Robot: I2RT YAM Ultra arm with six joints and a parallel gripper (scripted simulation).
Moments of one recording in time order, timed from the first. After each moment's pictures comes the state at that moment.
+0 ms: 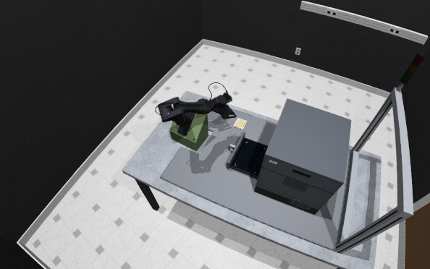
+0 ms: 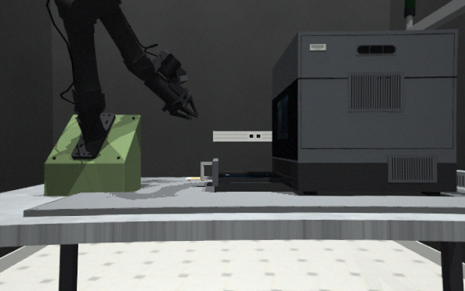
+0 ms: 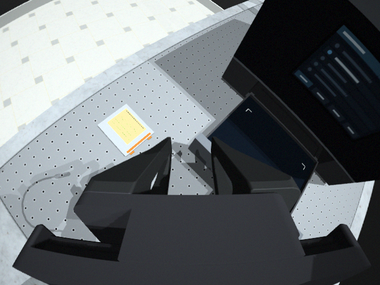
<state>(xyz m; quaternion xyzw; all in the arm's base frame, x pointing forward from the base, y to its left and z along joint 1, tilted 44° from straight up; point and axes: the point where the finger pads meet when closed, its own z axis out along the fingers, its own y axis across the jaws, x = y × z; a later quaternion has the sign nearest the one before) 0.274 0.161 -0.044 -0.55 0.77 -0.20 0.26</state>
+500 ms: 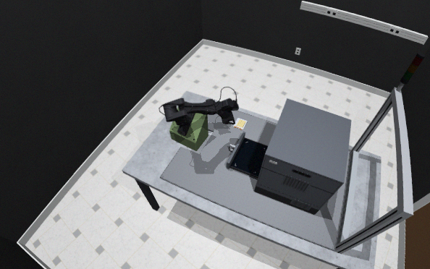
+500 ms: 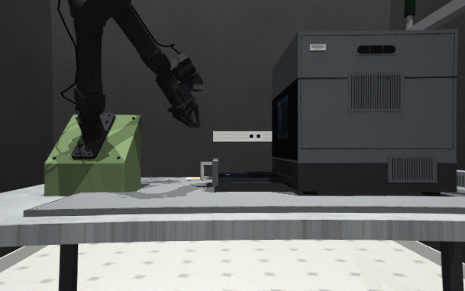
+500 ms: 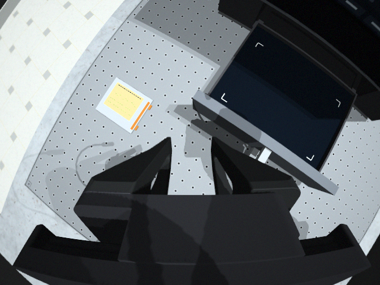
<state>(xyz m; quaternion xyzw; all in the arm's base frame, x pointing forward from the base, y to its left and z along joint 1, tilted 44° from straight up) 0.286 0.120 -0.053 -0.41 0.87 -0.23 0.17</state>
